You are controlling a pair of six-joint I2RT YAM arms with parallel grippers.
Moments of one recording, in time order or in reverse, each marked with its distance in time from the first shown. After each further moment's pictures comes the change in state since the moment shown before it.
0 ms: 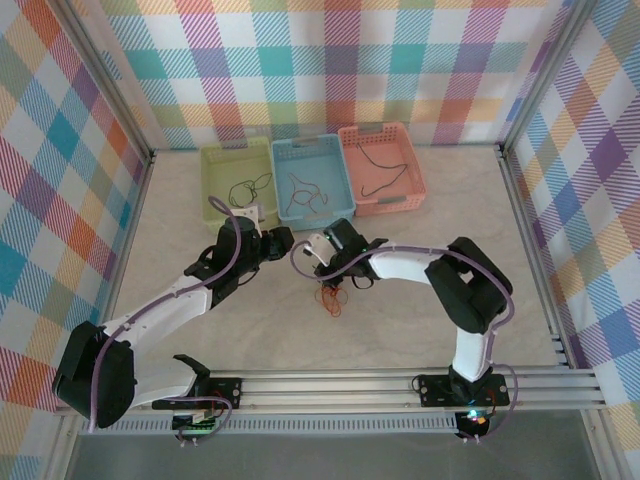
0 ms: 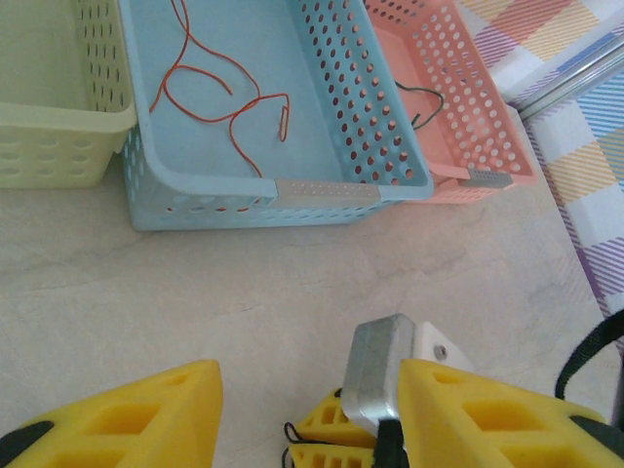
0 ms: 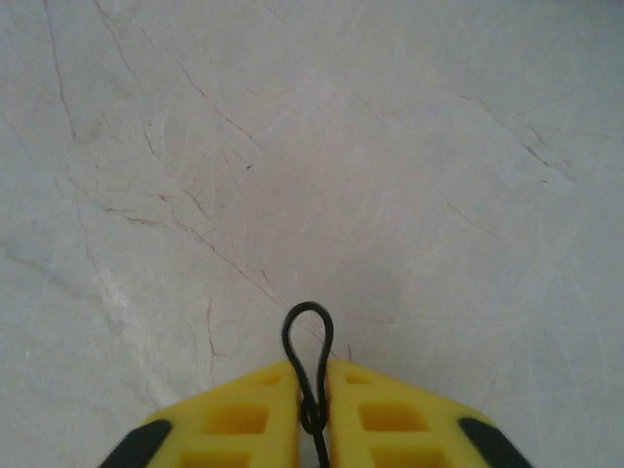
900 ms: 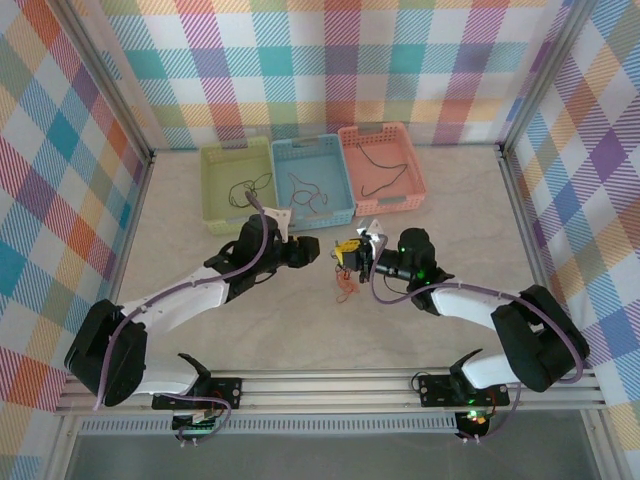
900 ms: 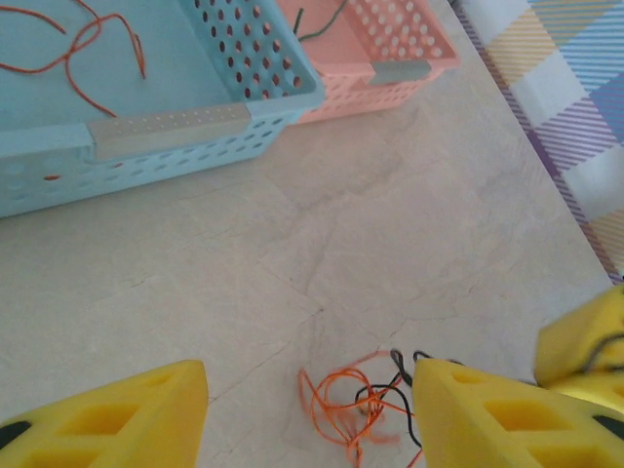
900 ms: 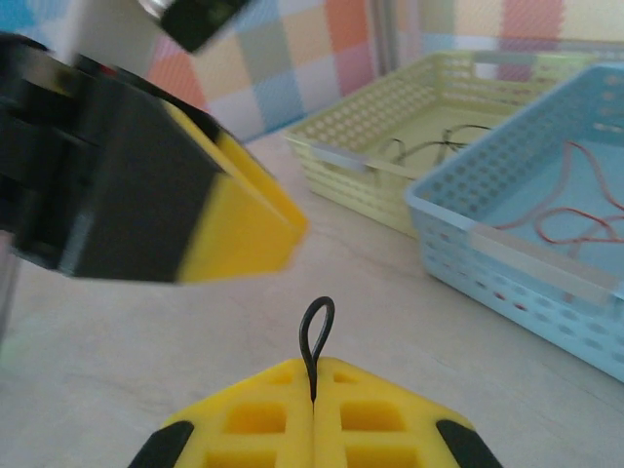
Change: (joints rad) left arm -0.118 0.129 0.081 0.005 0.124 0.154; right arm -0.214 -0.443 -0.520 0.837 -0.407 0.297
